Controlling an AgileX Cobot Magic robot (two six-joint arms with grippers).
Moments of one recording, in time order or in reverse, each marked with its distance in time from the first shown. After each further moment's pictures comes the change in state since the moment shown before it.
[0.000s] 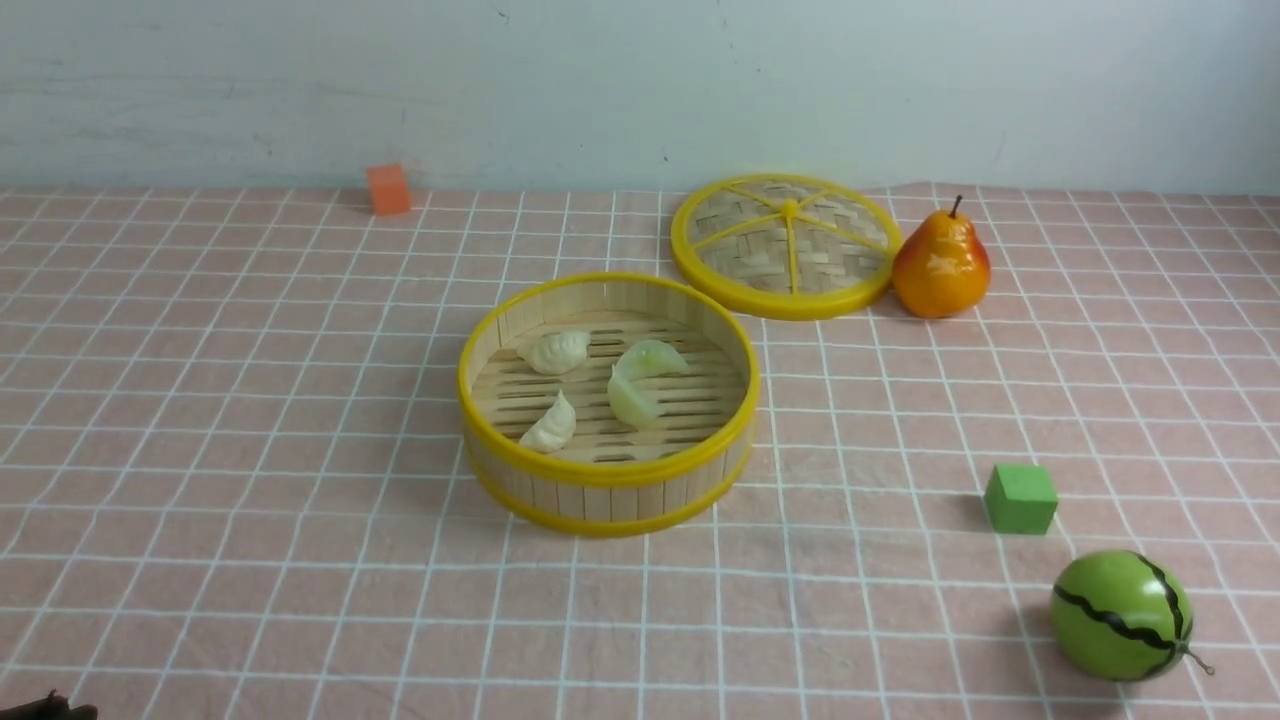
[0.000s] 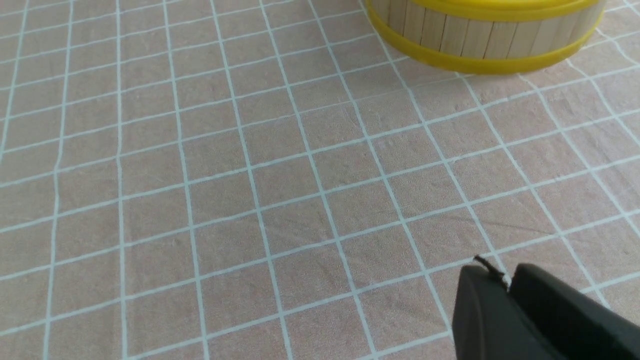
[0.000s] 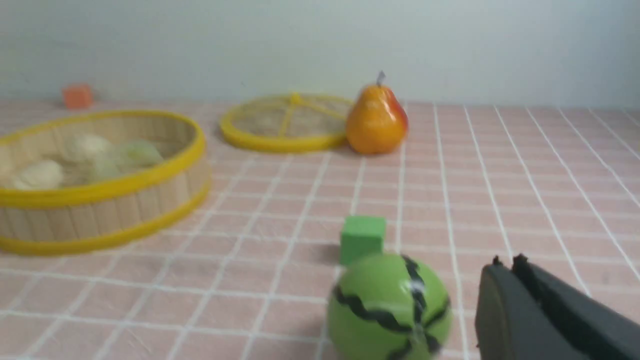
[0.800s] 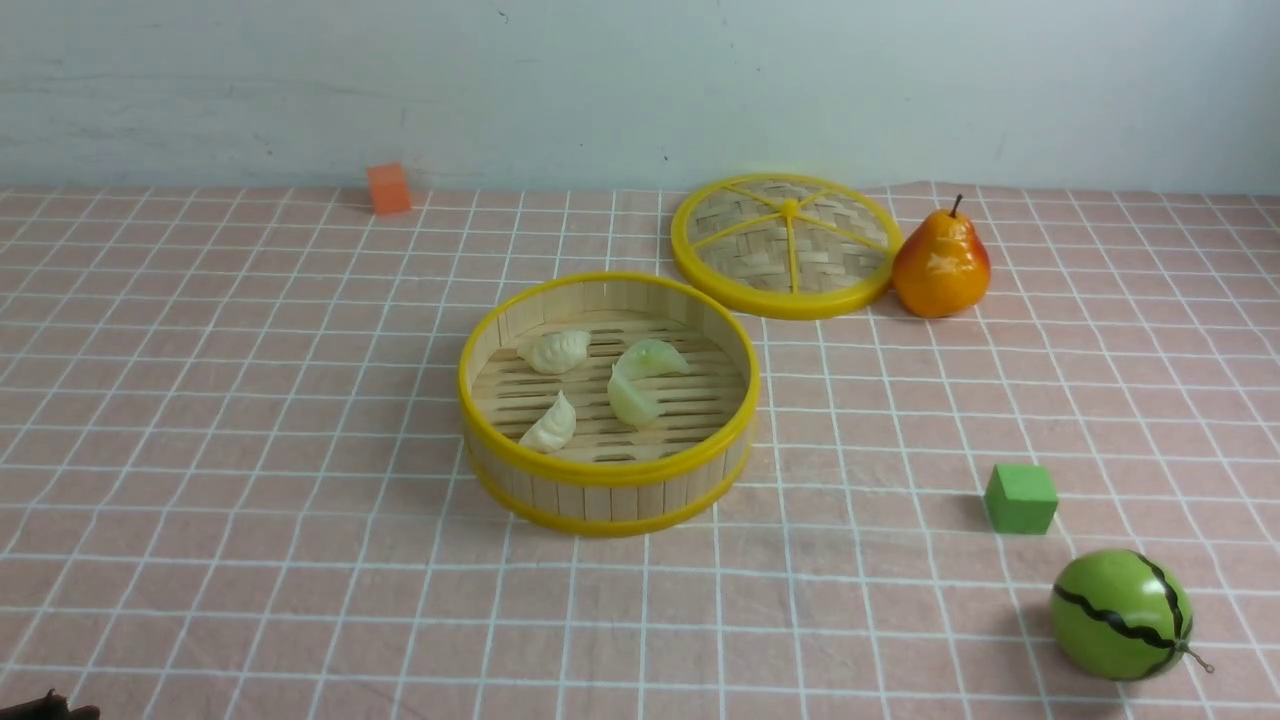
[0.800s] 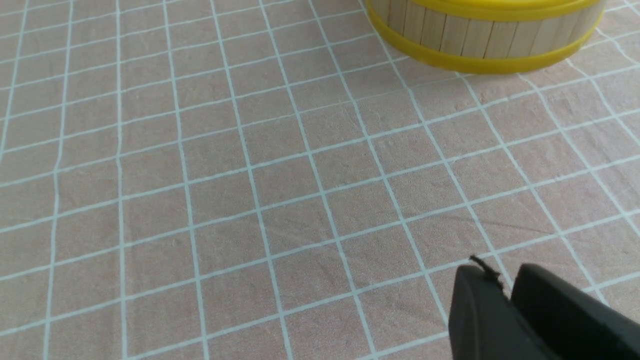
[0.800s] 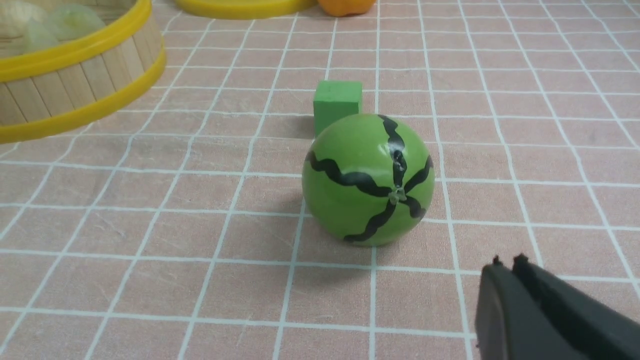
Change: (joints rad) right arm -0.032 0.000 -0.008 0.035 0.219 -0.013; left arm 0.000 0.000 0.000 0.000 0.000 0.000
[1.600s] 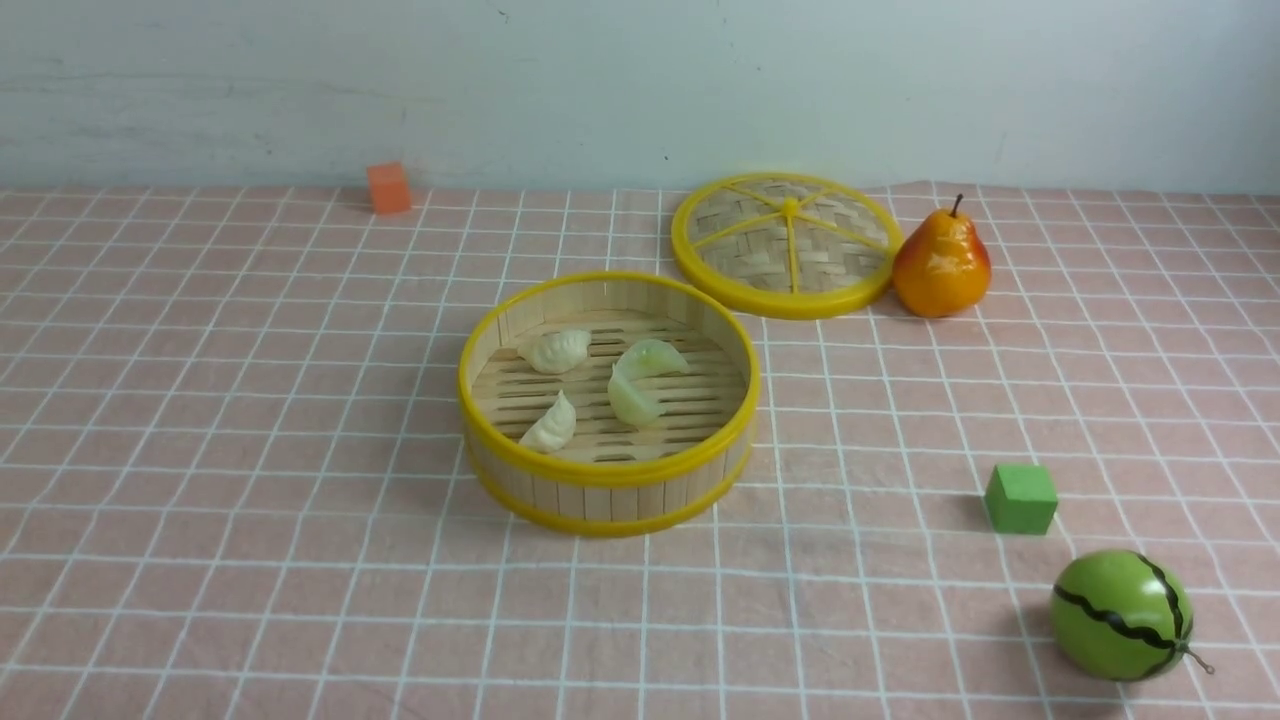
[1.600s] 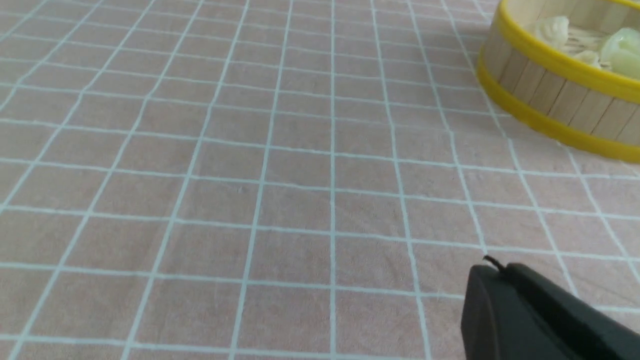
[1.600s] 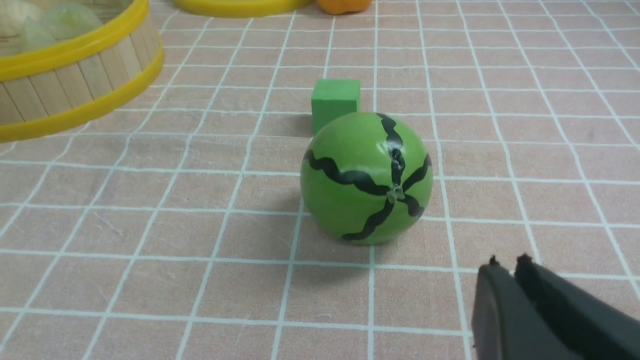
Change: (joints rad) right arm -0.005 0.000 -0.001 0.001 0.004 0.001; left arm 0.347 -0.350 0.334 -0.220 -0.194 0.063
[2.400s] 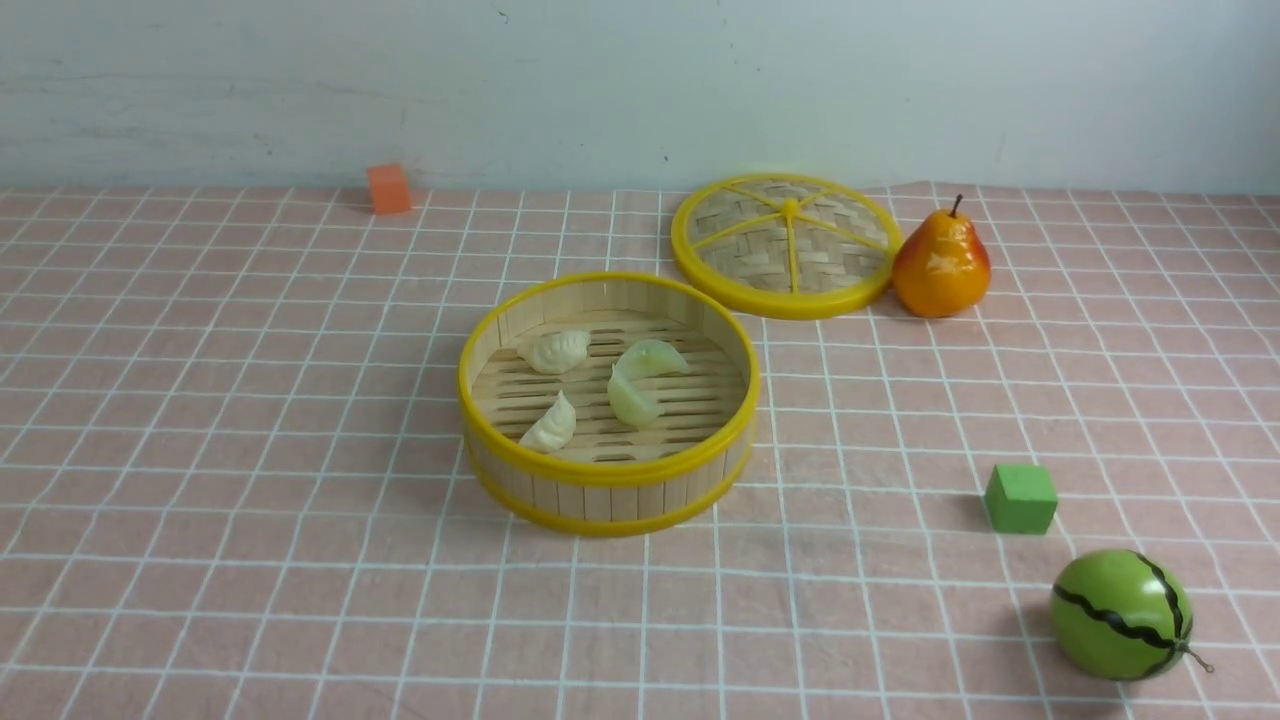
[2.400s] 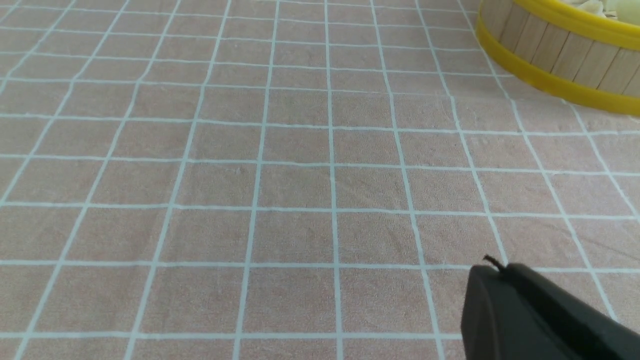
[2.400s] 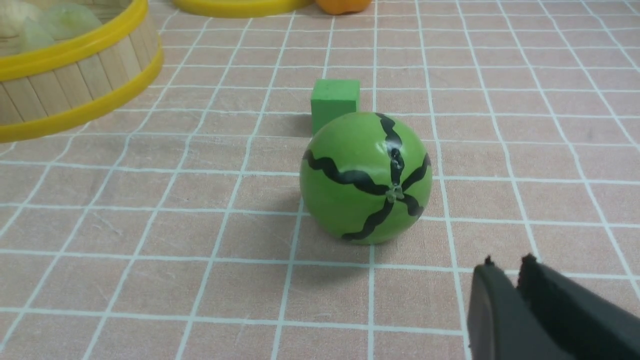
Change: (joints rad) right arm 0.000 0.000 0.000 0.000 0.000 0.000; left arm 0.000 0.000 0.003 -0.018 0.017 0.072
